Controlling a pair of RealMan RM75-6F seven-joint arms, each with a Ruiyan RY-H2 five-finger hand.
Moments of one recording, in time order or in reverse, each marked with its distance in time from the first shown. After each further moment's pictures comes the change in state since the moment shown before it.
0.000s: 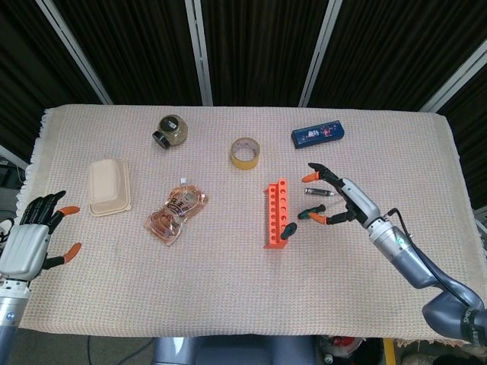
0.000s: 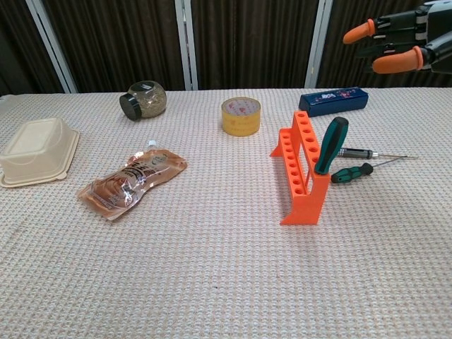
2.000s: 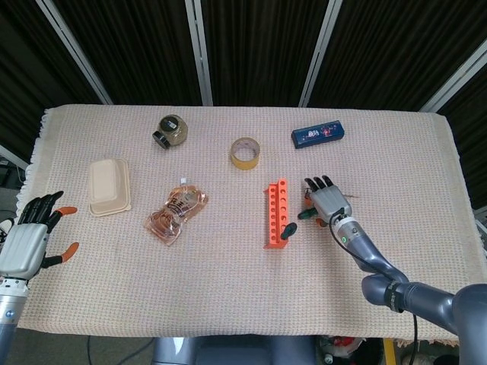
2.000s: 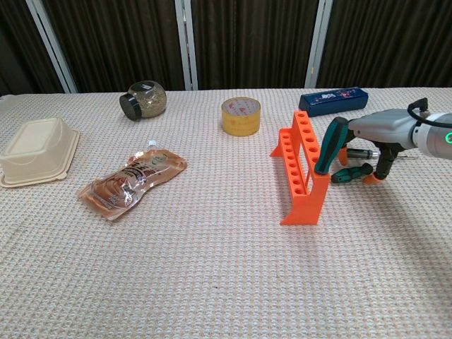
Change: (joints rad) left arm -0.004 -0.003 -0.004 0.021 -0.029 -0.019 0.006; right arm 0.131 -0.453 -0.052 0.412 0.454 -0.163 -1.503
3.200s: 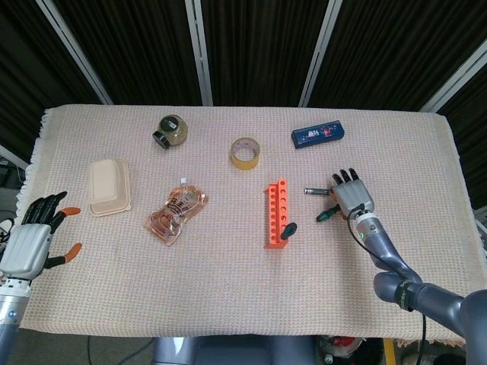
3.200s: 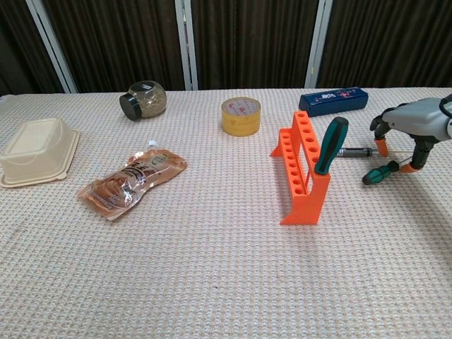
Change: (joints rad) left arm -0.005 0.000 0.003 -0.014 0.006 -0.004 0.014; right arm -0.047 0.010 -0.001 0.087 0.061 0.028 -0.129
